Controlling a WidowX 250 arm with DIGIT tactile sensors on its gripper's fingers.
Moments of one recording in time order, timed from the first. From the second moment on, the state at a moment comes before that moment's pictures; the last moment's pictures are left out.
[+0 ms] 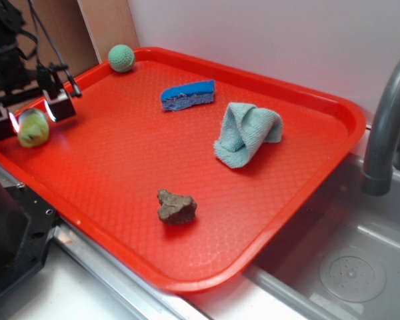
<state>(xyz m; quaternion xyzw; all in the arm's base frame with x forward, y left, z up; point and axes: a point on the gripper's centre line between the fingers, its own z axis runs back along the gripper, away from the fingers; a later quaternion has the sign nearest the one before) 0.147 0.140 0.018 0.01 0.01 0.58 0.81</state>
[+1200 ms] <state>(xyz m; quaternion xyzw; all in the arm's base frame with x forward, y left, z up) 0.145 0.088 0.134 0.03 -0.05 0.43 0.90</state>
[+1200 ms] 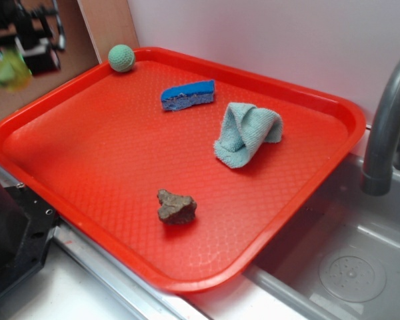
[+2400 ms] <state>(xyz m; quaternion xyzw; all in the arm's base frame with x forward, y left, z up) 0.202 -0.058 0.159 0.02 -0.04 -0.08 1.00</state>
